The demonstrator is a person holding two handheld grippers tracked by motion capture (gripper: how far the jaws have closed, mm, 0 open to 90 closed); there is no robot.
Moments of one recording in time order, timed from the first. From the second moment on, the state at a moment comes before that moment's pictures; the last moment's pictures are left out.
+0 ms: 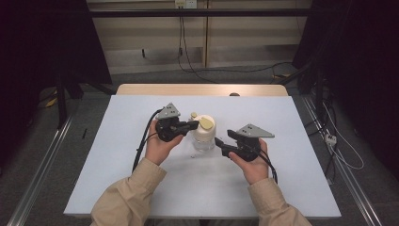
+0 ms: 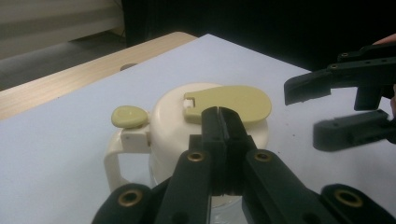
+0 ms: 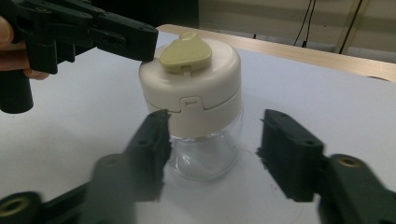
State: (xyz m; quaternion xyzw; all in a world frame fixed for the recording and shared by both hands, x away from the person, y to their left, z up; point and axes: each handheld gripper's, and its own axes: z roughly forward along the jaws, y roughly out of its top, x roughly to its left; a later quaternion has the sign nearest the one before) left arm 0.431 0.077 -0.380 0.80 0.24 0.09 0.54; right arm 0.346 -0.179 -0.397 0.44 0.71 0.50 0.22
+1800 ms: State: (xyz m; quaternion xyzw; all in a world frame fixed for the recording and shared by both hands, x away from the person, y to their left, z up) left arm 0.426 0.075 -0.381 0.80 0.25 0.10 0.54; right arm 0.369 -0.158 -0.380 0.41 0.75 0.48 0.19
